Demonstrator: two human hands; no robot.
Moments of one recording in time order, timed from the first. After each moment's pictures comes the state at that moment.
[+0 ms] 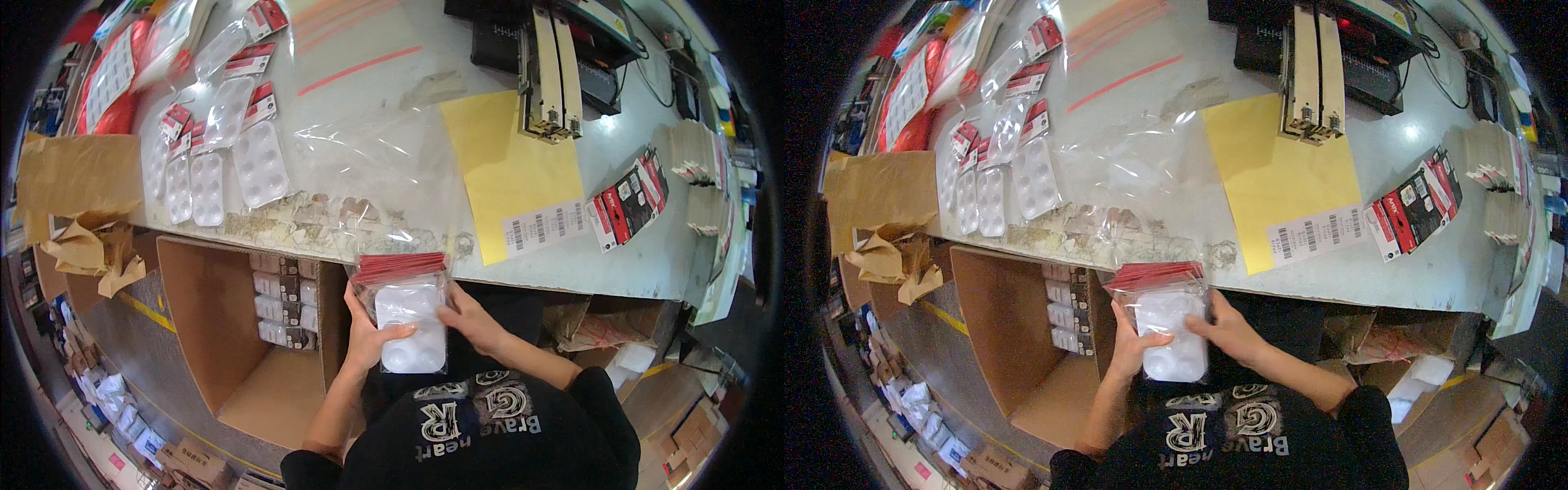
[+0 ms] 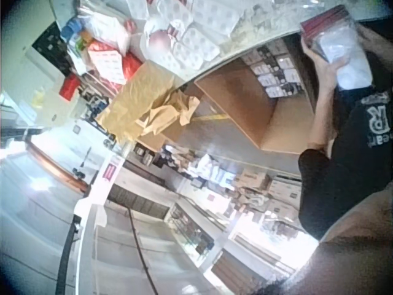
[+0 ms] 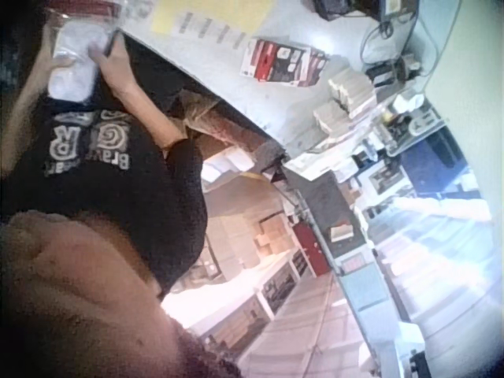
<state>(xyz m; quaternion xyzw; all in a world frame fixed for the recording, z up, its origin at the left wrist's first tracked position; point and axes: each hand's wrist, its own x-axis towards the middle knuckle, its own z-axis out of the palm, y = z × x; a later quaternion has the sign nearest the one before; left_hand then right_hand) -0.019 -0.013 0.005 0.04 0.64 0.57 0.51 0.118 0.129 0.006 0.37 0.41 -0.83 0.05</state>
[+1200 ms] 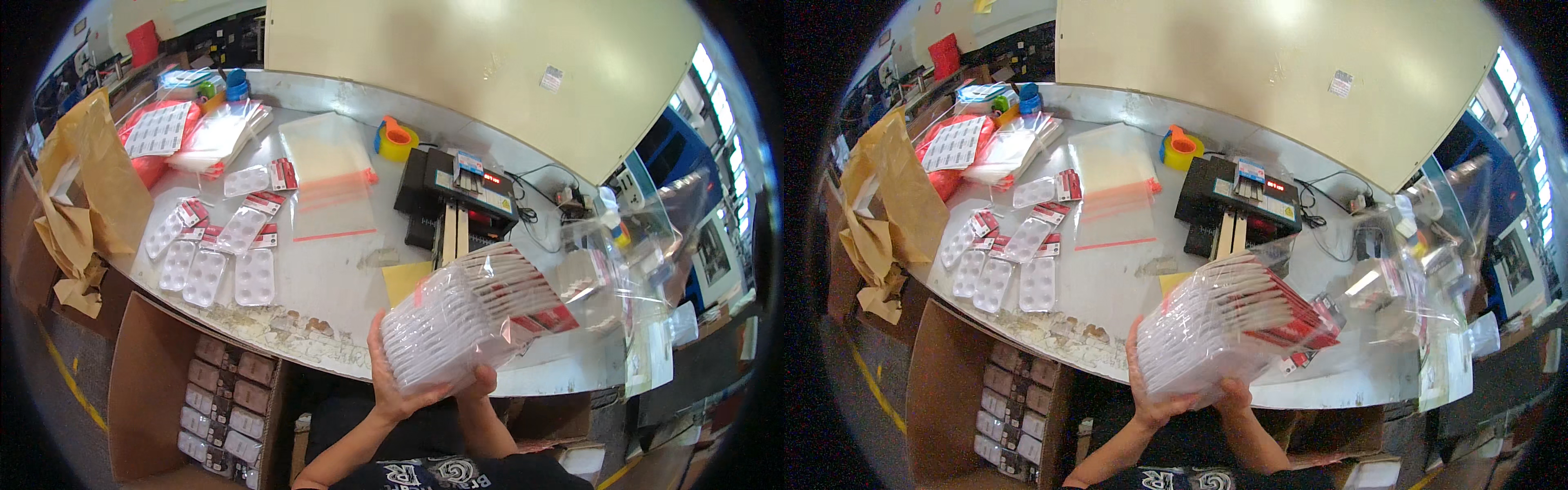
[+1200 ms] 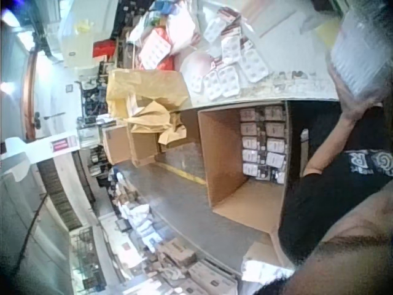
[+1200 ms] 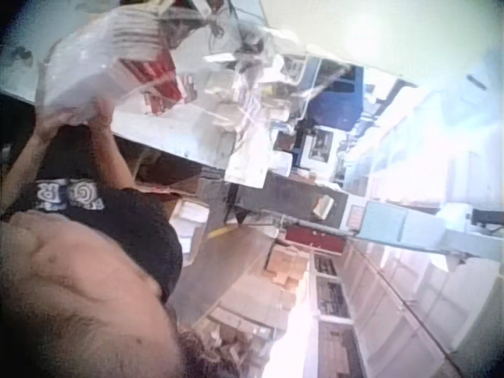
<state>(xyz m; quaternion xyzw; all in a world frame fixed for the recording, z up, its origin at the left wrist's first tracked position) 0.029 0.110 0.095 0.26 0.31 0.85 0.32 0.115 0.193 0.103 0.10 0.47 -0.78 -0.40</state>
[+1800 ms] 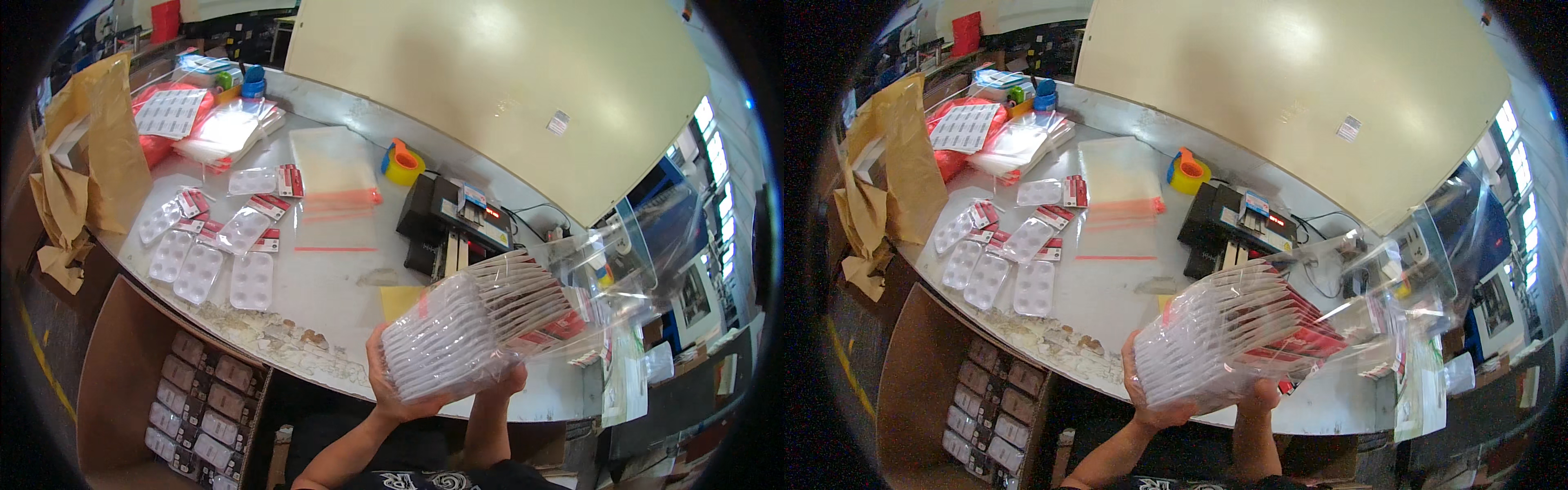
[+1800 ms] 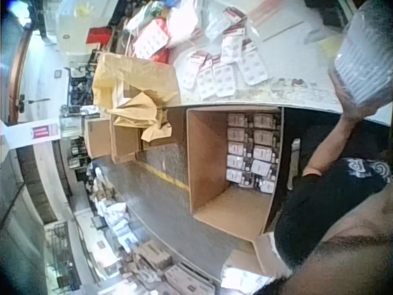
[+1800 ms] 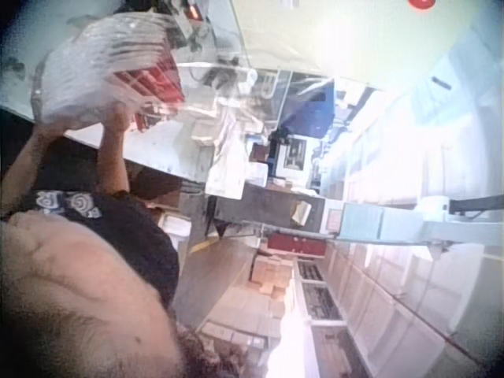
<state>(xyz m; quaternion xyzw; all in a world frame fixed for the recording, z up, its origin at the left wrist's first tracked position) 0.018 0.128 0.090 0.27 0.27 0.90 0.19 0.145 0.245 0.076 0.05 0.54 -0.68 -0.50</state>
